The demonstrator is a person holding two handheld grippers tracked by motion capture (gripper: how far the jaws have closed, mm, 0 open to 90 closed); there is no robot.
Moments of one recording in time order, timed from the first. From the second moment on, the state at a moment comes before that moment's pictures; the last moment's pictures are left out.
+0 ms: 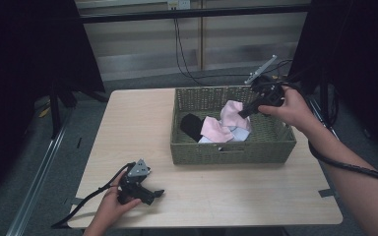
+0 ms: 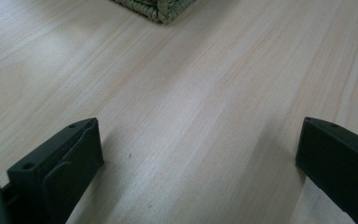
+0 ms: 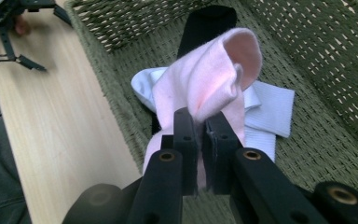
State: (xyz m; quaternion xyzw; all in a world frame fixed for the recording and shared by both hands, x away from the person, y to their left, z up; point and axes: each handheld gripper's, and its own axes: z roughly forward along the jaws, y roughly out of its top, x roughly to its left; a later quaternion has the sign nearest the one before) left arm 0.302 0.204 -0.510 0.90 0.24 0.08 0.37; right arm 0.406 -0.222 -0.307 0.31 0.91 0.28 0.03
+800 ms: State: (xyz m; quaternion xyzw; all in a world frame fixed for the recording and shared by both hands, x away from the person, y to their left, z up) left arm 0.302 0.204 -0.510 0.89 0.24 0.08 0.37; right arm 0.369 -0.230 -0.282 0.27 0.91 0.31 0.02
